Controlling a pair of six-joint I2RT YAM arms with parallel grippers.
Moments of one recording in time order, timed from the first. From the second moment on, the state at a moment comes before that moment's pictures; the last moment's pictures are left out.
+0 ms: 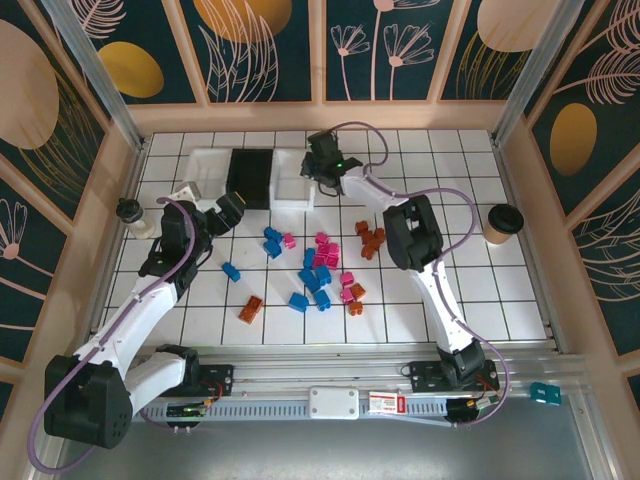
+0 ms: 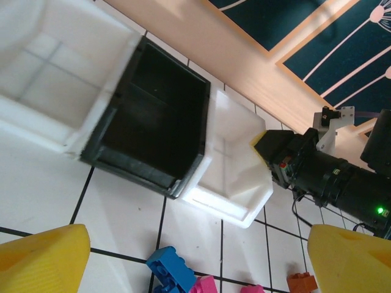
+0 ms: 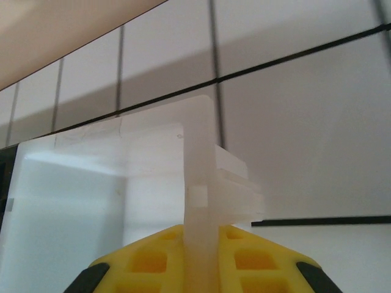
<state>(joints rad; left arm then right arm) -0.22 1.05 0.64 0.02 0.04 -0.73 0.56 2.48 2.10 -0.33 0.06 0.70</state>
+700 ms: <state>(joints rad) -0.24 1.04 0.63 0.01 0.10 -0.74 0.20 2.12 1.57 -0.32 -0.16 0.36</state>
